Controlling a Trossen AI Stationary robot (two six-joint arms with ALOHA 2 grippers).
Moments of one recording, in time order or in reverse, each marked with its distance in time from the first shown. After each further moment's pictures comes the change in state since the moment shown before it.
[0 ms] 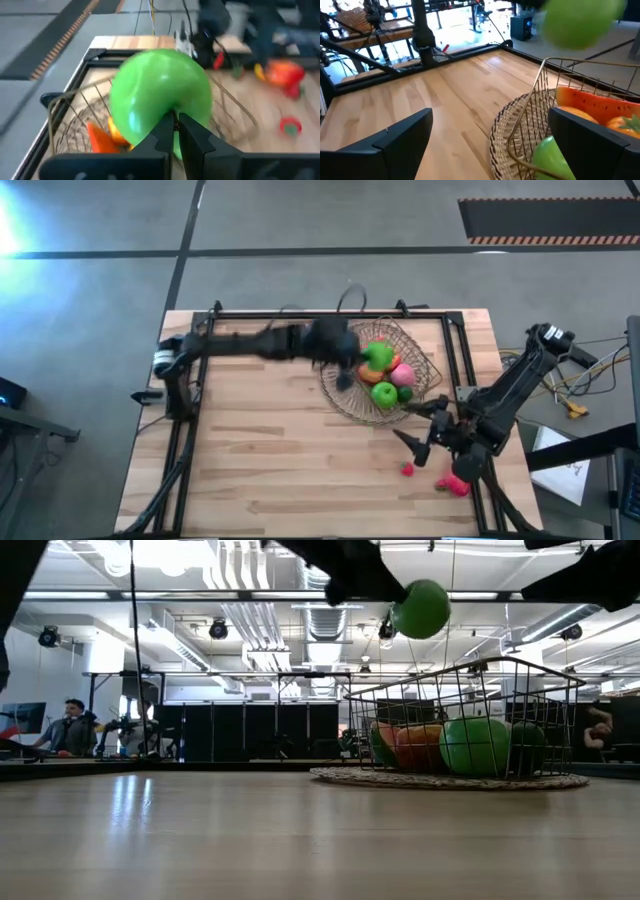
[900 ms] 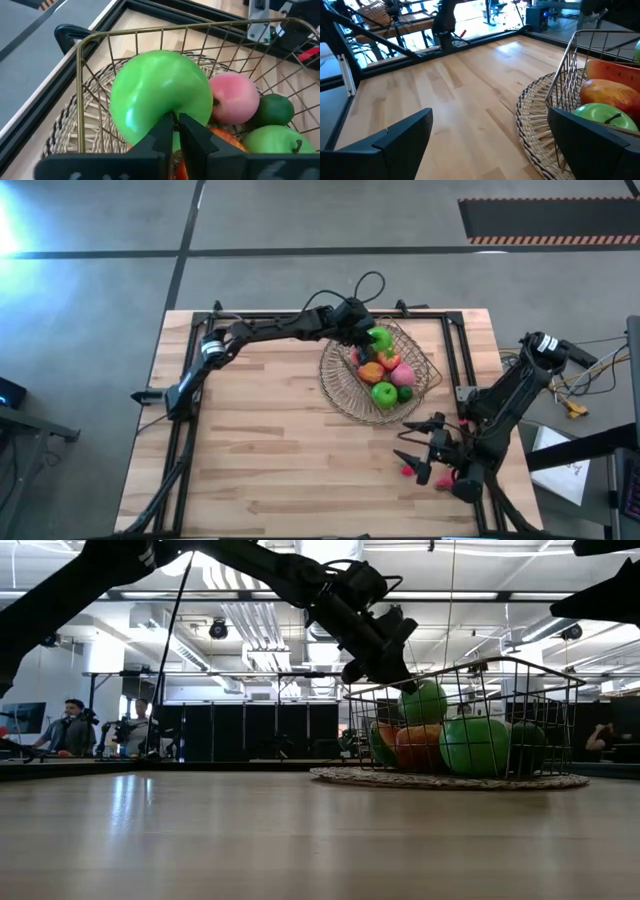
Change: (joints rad) left arm 0.192 0.384 0.303 -0.089 0.058 -0.155; right arm 0.114 0.179 -0.004 0.054 0.004 0.180
